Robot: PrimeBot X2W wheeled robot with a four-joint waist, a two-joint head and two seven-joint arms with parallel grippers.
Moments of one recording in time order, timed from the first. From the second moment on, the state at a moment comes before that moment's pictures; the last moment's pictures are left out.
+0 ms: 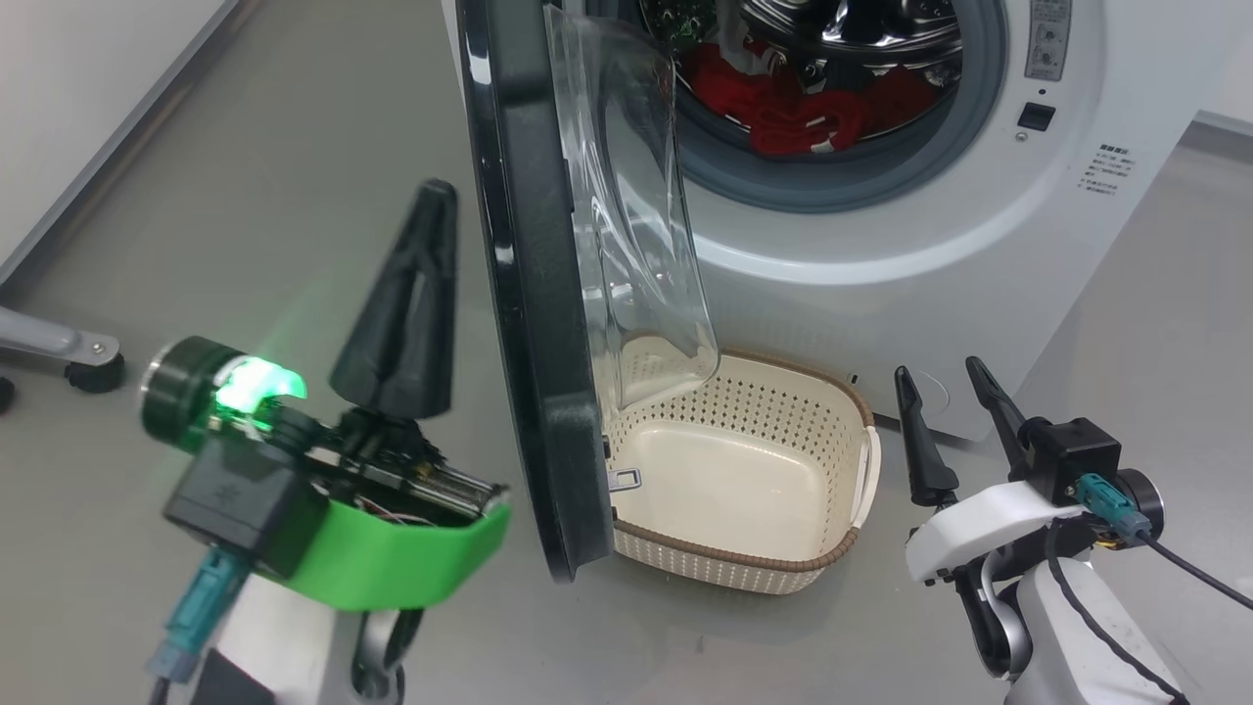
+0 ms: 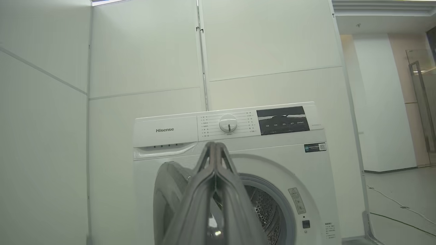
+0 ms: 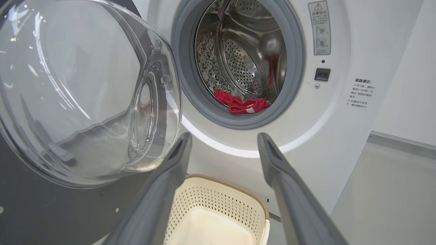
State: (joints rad) left arm -0.29 0.03 -0.29 -0.24 -0.26 -0.07 -0.26; right arm -0.21 -0.07 0.18 0.40 0.26 0.03 -0.26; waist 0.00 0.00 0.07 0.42
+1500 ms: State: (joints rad) left arm -0.08 0.10 -0.48 -0.17 -0.41 -0.07 0.05; right arm -0.22 -0.06 0.14 0.41 0.23 0.05 -0.26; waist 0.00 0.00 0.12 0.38
